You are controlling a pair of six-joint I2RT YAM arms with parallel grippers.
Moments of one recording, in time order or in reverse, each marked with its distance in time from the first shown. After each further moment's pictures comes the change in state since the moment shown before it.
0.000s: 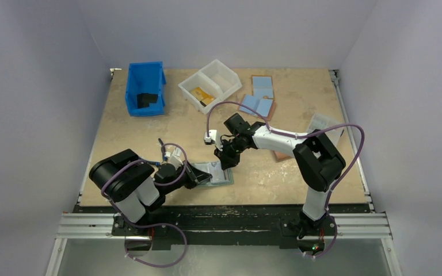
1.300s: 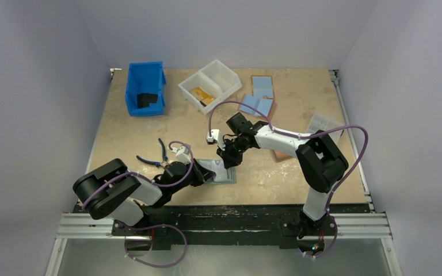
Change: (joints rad) left arm -0.135 -0.179 0.113 -0.349 -0.212 0.181; right arm -0.011 -0.024 -0.011 -0.023 0.017 -0.017
